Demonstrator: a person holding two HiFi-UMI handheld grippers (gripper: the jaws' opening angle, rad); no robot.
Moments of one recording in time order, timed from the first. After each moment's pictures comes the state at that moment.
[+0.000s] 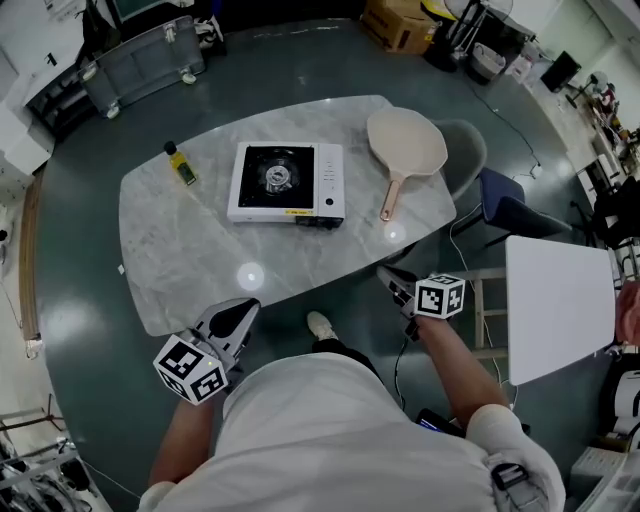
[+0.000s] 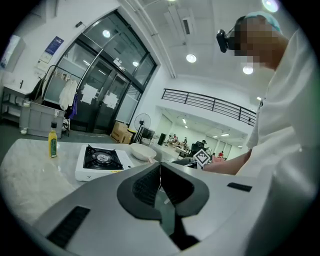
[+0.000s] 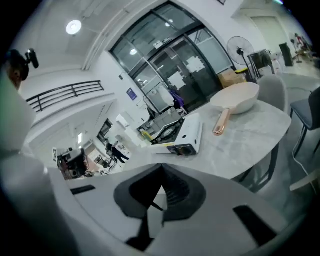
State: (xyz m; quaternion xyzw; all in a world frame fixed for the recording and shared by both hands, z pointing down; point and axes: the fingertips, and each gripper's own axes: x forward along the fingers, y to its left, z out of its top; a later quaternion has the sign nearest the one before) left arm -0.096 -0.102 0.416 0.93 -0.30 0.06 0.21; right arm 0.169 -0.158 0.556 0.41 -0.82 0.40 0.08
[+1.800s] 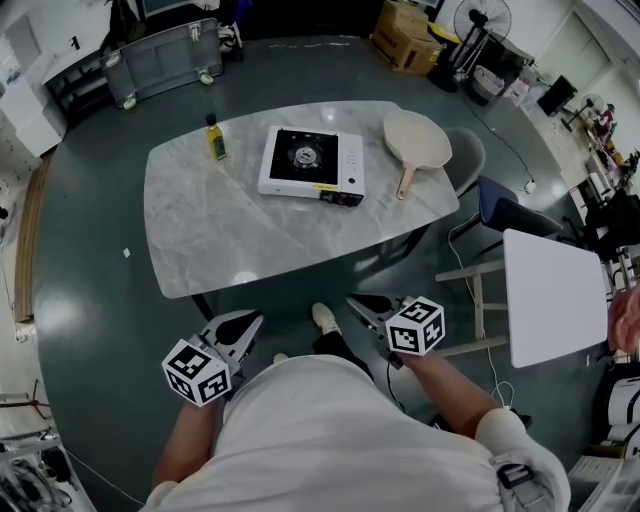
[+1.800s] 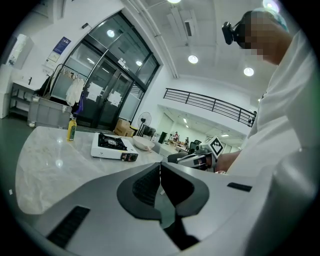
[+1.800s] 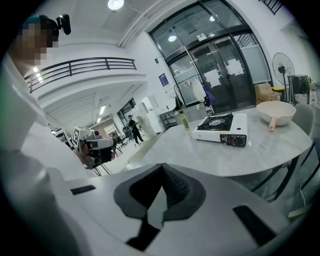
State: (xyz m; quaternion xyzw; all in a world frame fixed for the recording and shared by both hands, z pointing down) left arm -0.179 0.030 0.447 0.92 -0.31 0.06 0.22; right arm -0.006 0.003 0.502 0.31 -0.89 0.28 0.16
